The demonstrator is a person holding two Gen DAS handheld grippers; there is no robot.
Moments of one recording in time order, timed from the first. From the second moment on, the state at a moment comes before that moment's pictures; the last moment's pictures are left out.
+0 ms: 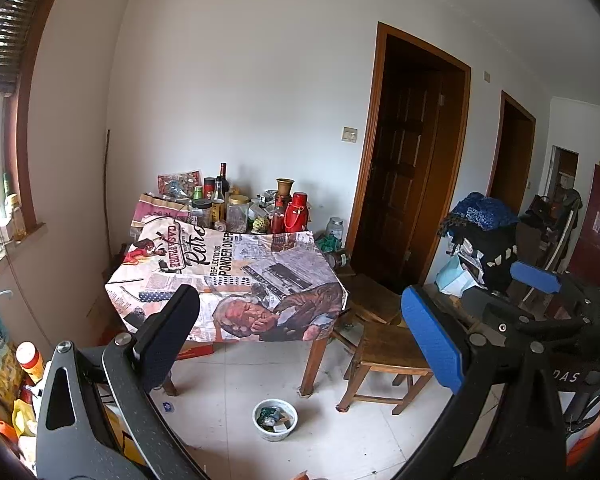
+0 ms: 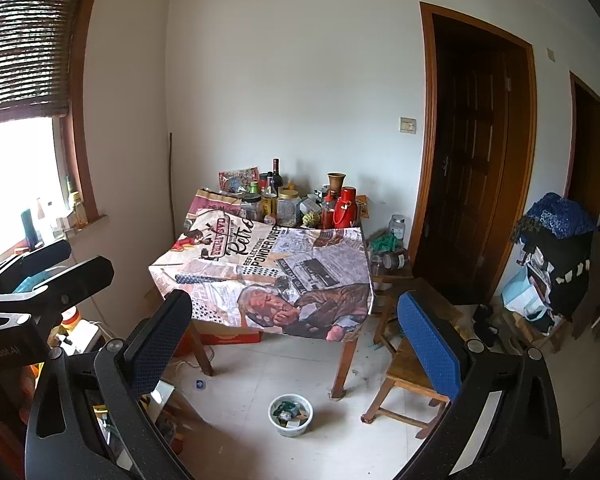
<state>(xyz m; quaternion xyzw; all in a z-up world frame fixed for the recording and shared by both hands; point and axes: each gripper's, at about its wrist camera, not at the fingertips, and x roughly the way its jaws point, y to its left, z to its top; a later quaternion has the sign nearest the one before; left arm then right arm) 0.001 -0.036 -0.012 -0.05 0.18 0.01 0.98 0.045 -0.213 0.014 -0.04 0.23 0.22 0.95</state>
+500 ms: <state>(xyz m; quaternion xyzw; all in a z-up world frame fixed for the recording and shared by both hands) 0.002 -0.037 -0.013 -0.04 0.18 0.01 0.98 0.046 -0.216 0.014 -0.04 0.23 0.22 0.95</state>
